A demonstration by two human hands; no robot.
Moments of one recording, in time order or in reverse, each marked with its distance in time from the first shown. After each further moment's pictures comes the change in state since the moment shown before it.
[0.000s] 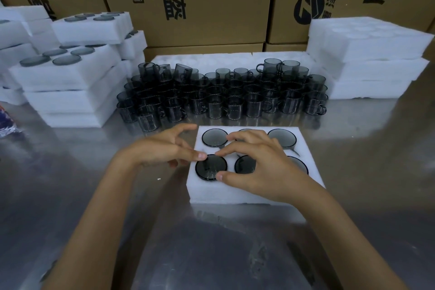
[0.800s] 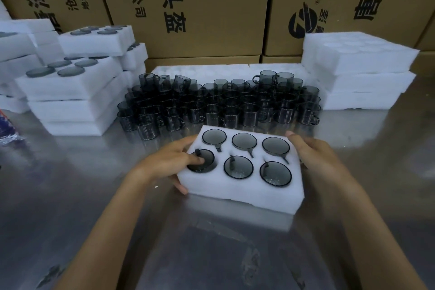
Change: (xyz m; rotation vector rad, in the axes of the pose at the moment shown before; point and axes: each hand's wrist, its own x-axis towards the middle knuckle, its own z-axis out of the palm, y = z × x) left_hand 0.007 0.001 0.023 -0.122 0.104 -0.022; right_hand -0.014 0.053 -0.055 0.554 0.283 0.696
